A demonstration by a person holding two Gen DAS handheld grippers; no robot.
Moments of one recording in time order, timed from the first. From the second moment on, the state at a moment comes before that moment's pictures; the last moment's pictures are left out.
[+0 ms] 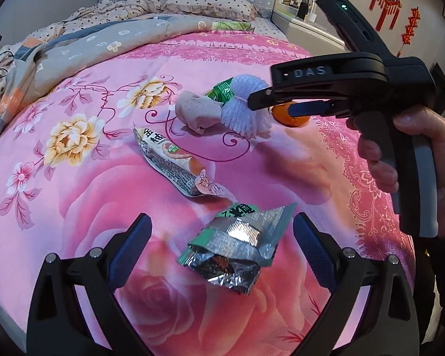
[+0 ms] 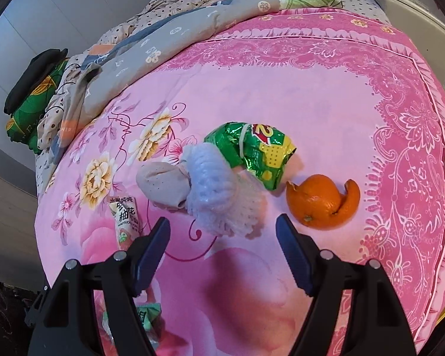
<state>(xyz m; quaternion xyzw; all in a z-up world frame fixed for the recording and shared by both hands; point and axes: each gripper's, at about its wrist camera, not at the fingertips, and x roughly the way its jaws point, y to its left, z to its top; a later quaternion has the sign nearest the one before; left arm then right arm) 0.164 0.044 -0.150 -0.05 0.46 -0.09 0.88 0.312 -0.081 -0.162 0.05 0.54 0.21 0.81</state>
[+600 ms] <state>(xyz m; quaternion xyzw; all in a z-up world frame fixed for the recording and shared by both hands) 0.180 0.038 -0.179 -0.06 0.48 -0.13 0.87 0.344 -0.068 -0.192 0.05 0.55 0.22 0.80</state>
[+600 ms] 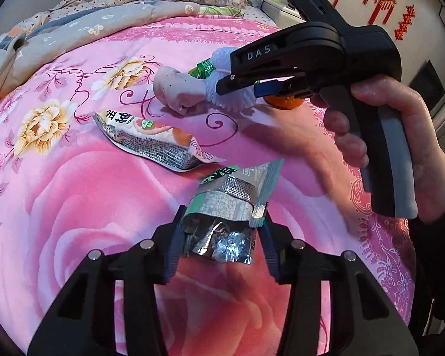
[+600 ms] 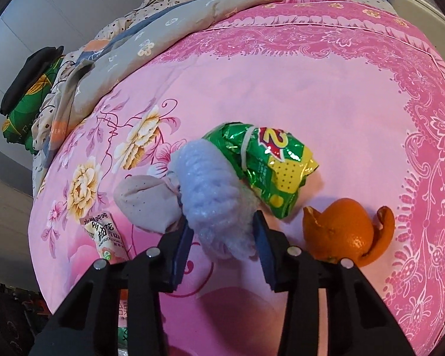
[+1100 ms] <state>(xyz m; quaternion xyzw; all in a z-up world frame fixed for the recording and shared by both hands) 0.178 0.040 -0.176 -0.07 0.47 -0.14 0.87 0.373 -0.127 -0.173 0.09 0.50 0.17 0.84</state>
